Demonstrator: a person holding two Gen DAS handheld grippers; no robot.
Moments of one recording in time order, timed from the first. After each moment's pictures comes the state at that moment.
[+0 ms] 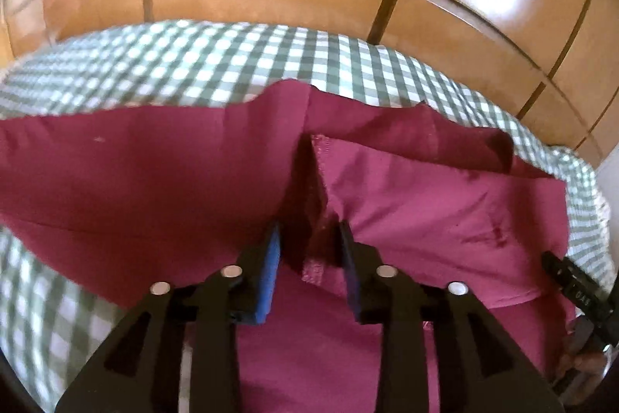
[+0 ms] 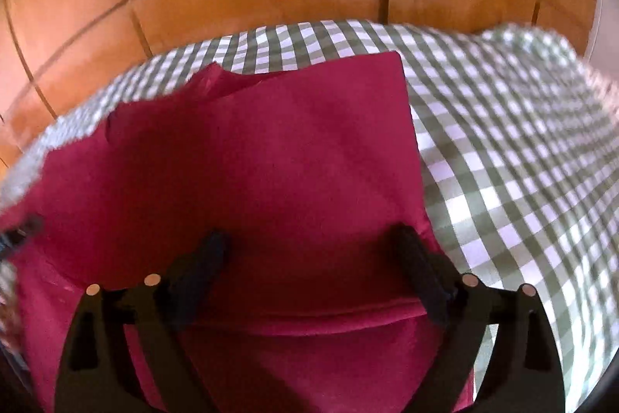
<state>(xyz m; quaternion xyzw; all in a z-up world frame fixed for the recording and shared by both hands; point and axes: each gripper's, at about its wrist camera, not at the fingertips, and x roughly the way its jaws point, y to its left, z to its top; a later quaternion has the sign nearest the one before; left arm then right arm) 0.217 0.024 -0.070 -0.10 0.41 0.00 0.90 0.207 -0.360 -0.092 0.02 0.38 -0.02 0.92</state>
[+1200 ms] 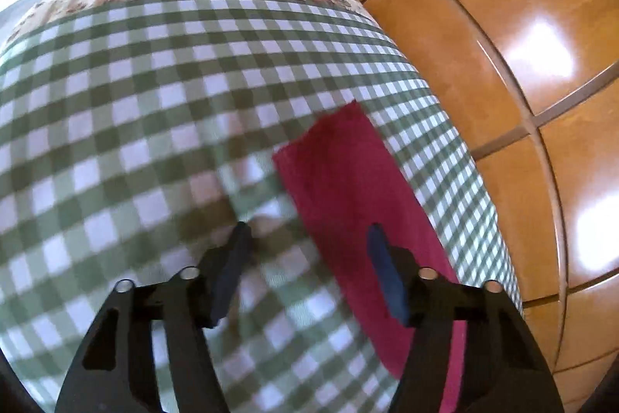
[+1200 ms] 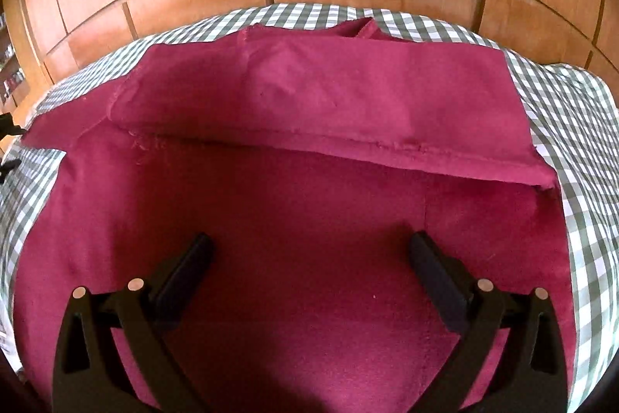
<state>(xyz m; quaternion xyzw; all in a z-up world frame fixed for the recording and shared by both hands) 0.135 0.417 -0.093 -0.44 0.33 0.26 0.79 0.130 -0.275 -0.116 -0.05 0.38 0.08 0.92</state>
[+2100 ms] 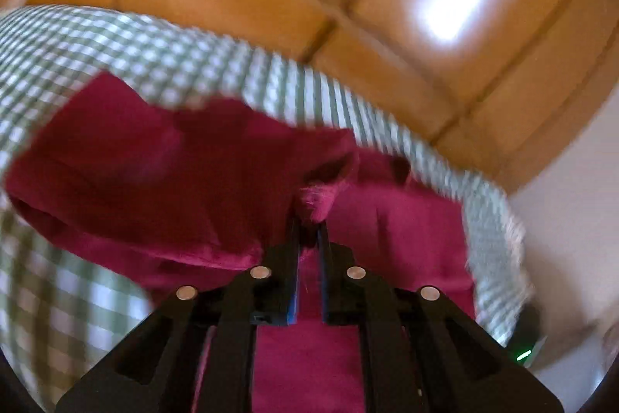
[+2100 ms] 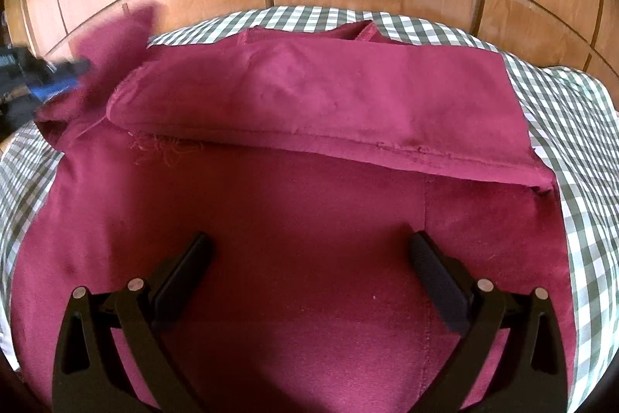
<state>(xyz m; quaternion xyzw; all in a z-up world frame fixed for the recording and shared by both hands) 0.185 0.060 -0.062 -0.21 0.40 -0.14 0.88 0.128 -0.275 -0.114 -0.04 0.38 0.09 0.92</state>
